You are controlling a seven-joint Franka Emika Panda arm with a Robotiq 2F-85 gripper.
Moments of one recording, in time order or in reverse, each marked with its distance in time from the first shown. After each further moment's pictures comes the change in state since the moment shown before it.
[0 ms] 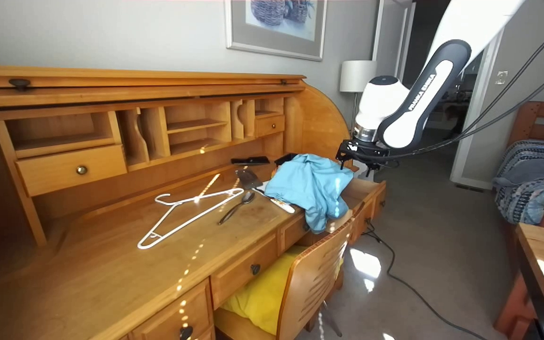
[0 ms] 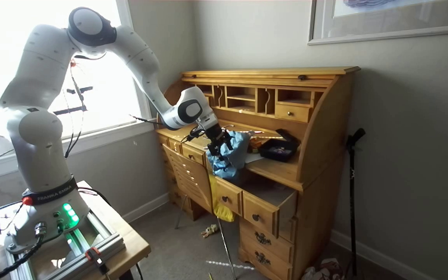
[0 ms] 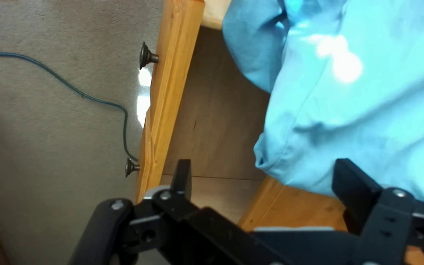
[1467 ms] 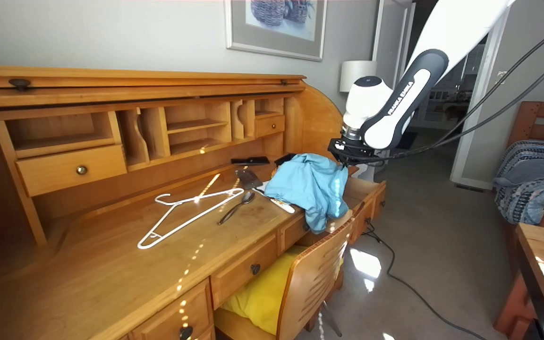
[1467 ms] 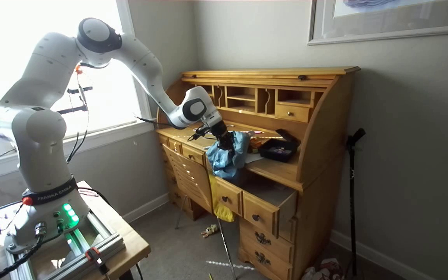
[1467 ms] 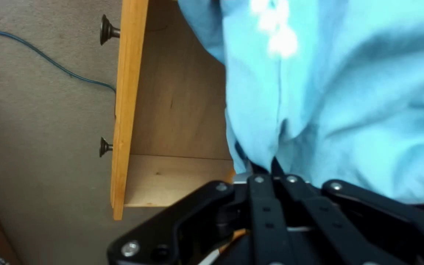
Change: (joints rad) arm 0.114 0.104 -0.102 0.124 0.120 -0.055 -0.038
